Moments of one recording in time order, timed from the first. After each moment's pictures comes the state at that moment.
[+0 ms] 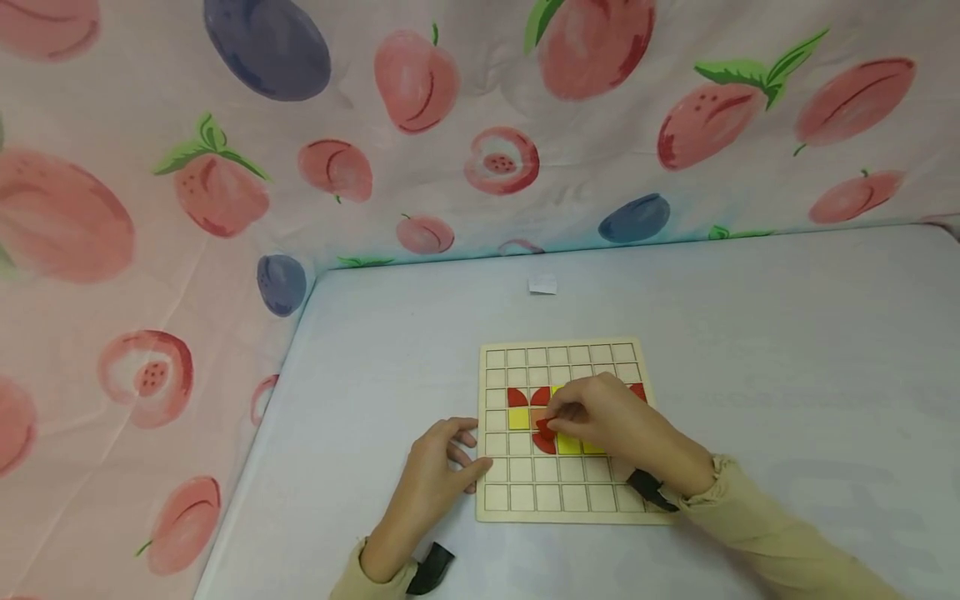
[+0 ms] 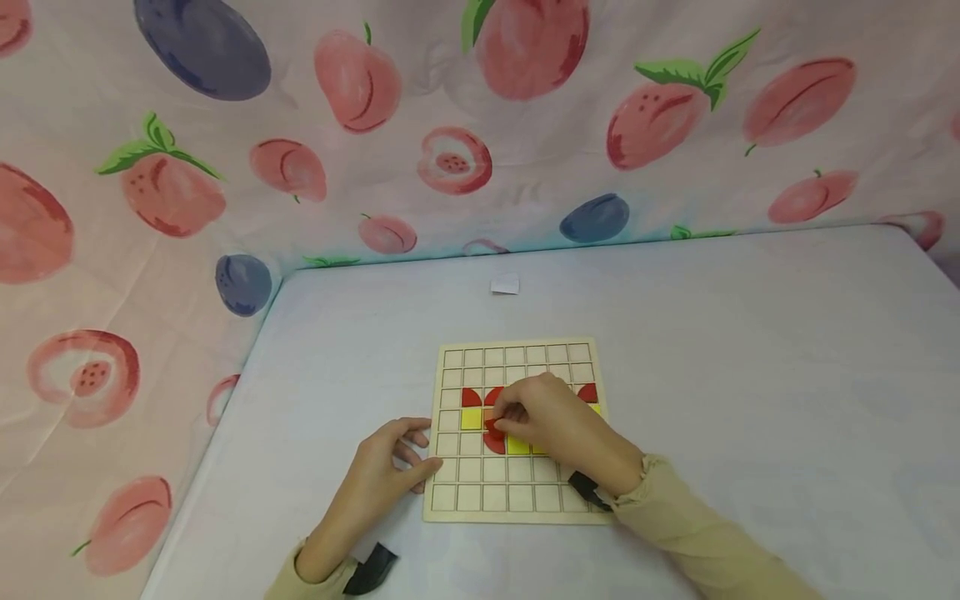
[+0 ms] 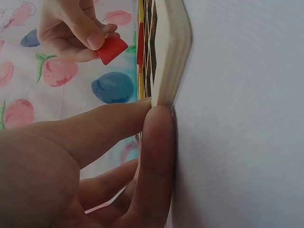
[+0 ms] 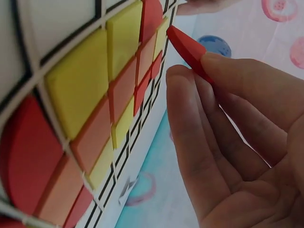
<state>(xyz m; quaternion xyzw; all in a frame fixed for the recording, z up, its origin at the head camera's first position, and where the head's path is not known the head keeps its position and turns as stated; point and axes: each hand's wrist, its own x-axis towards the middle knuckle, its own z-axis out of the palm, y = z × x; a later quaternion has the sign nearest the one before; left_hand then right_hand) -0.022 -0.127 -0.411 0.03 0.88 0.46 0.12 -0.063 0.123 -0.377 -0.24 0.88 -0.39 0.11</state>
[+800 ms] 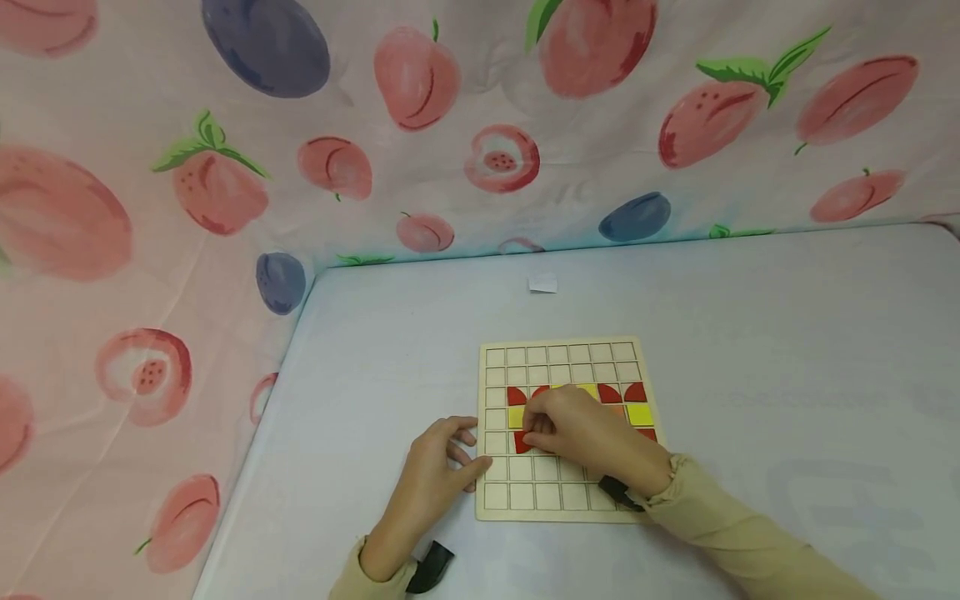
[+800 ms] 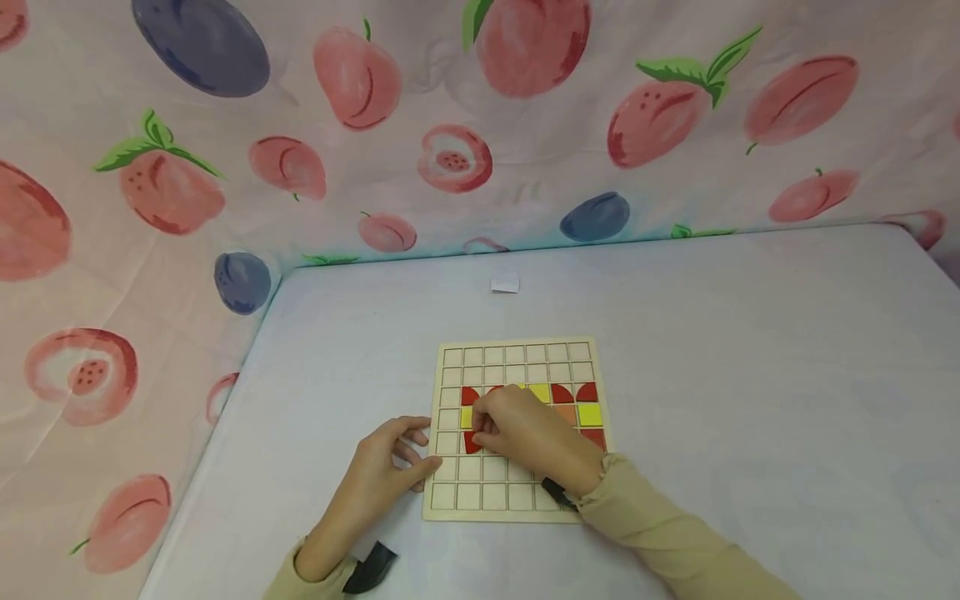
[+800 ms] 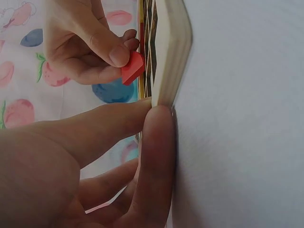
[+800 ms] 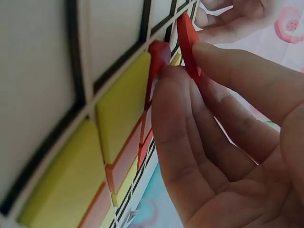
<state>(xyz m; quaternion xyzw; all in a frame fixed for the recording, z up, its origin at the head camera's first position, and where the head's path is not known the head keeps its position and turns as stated) -0.023 -0.127 -0.412 0.04 0.88 0.46 0.12 -0.063 0.092 -0.391 -0.25 0.88 -0.37 0.14</state>
